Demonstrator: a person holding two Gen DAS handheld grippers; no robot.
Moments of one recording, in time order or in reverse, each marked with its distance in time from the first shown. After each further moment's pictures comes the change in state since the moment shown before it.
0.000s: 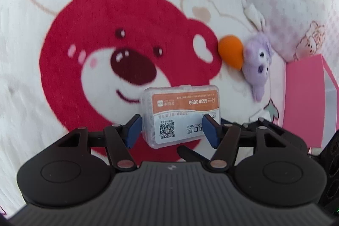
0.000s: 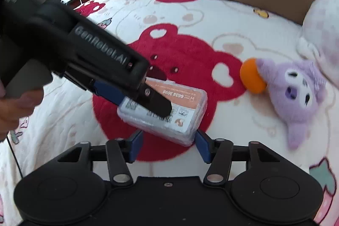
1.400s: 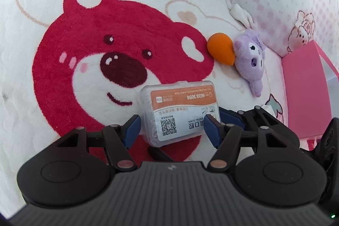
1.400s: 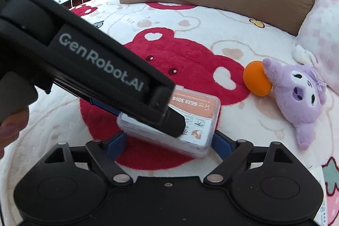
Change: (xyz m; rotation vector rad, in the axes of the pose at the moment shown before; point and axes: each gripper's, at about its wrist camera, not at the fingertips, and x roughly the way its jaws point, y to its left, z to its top) left arm 0.007 -0.010 -0.024 0.113 -0.146 0.009; right arm 0.024 0.016 -0.012 -0.017 -0.130 -0.111
